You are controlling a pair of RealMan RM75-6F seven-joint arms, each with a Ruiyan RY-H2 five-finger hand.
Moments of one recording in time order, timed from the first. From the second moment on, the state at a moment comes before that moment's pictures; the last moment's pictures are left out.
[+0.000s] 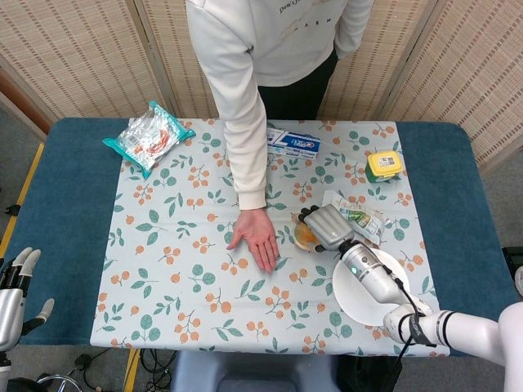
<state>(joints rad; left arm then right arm) -0.01 -1.10 -0.05 -1.75 1.47 1.57 0.22 0.82 -1.46 0.10 -1.41 -1.19 0.84 -0.32</state>
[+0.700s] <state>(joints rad) -0.01 -1.10 -0.05 -1.74 1.47 1.57 0.22 0.80 -1.44 0.08 -1.42 -1.24 0.82 -0.27</state>
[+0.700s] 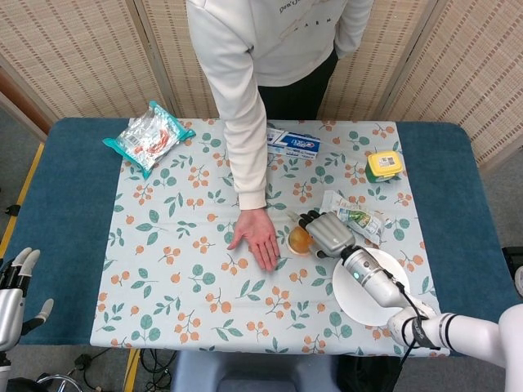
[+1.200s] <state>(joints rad) -0.02 -1.11 -0.05 -1.72 1.47 1.56 0.20 0.56 -1.21 0.02 -1.61 -1.36 1.18 -0.24</state>
